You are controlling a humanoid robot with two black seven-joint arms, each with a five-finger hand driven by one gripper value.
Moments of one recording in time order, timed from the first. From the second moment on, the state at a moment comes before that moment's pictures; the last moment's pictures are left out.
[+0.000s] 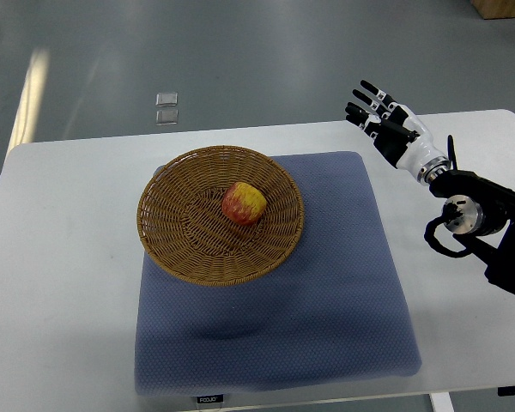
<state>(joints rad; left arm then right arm) 0.00 0.00 -0.09 -0.12 0.07 -0.05 0.04 0.76 -0.30 0.54 0.75 0.03 0.21 0.40</state>
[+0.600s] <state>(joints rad) 0.00 0.00 -0.09 -0.12 0.07 -0.05 0.04 0.70 -0.24 0.68 0.75 0.03 0.18 0.44</state>
